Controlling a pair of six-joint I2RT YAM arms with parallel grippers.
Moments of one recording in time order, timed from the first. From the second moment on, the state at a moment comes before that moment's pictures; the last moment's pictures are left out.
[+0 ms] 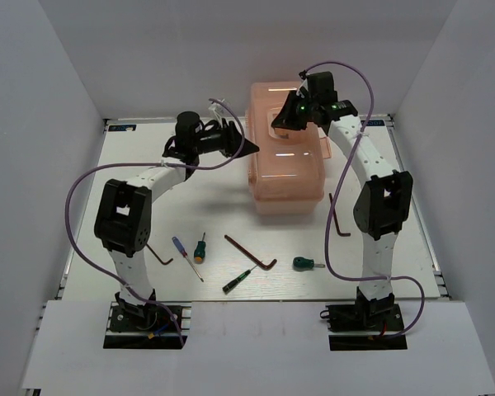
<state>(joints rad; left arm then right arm) -0.34 1.90 1.34 0.44 0.88 -0.50 0.35 2.08 2.06 -0.60 -0.36 0.52</state>
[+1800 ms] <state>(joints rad) -0.40 1.98 1.69 -0.02 0.53 -0.38 0.33 2.07 2.07 -0.61 -0.43 0.55</state>
